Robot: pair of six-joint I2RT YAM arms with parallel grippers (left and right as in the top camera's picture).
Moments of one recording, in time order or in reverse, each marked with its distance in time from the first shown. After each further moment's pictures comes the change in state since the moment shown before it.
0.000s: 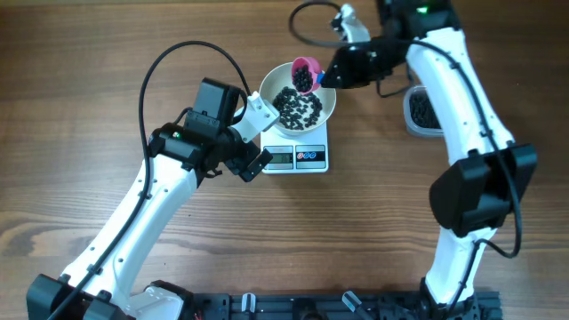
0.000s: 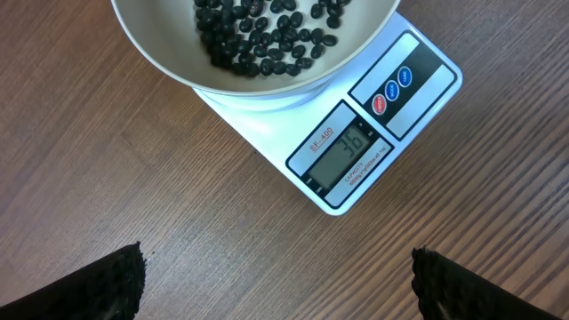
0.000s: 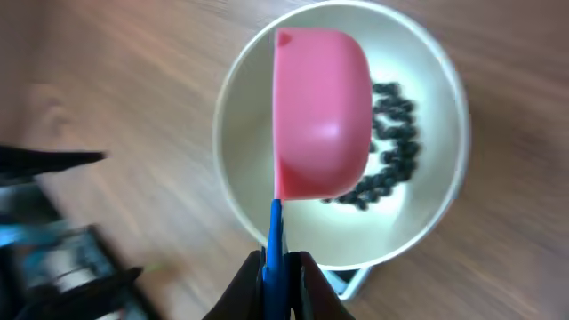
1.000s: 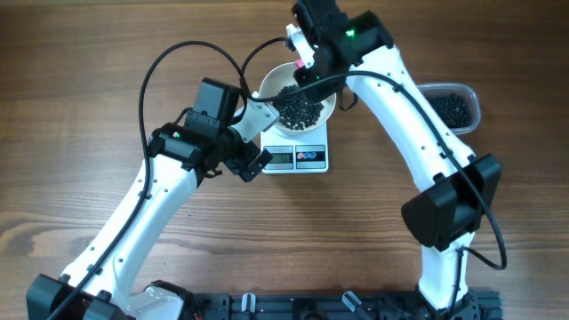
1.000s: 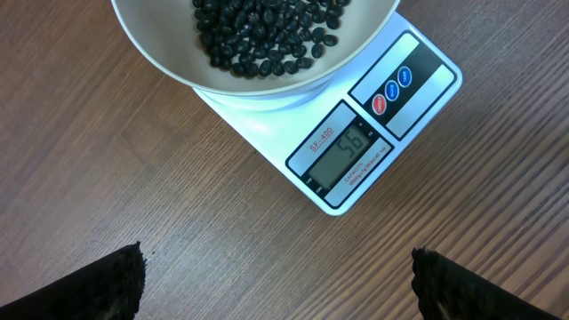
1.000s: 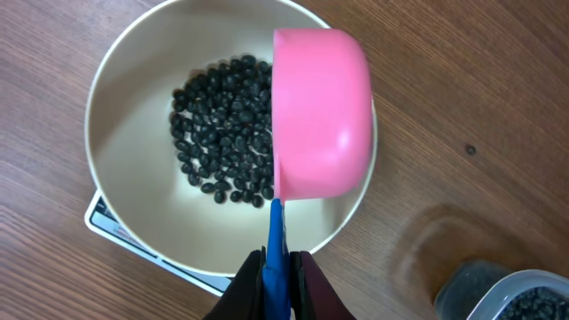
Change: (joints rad) left arm 0.000 0.000 0.000 0.000 0.000 0.000; right arm 0.256 0.000 0.056 -0.012 0.621 -0.006
